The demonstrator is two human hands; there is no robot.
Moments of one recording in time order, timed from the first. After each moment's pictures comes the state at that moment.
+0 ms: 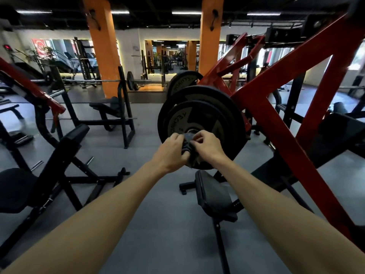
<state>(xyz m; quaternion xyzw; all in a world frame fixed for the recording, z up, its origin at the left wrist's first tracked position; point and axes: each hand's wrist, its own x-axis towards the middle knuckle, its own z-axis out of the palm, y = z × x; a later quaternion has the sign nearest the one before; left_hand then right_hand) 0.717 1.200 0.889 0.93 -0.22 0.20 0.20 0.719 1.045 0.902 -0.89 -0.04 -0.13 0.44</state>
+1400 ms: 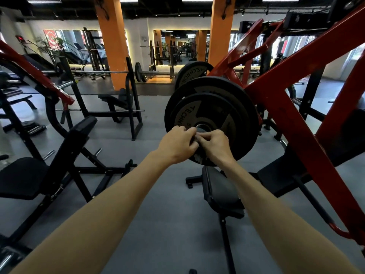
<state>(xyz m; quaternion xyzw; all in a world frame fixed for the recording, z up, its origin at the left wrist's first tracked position) 0.737 1.202 0.897 0.94 -0.24 0.20 0.16 0.725 1.048 0.887 -0.86 -0.08 -0.17 0.47</state>
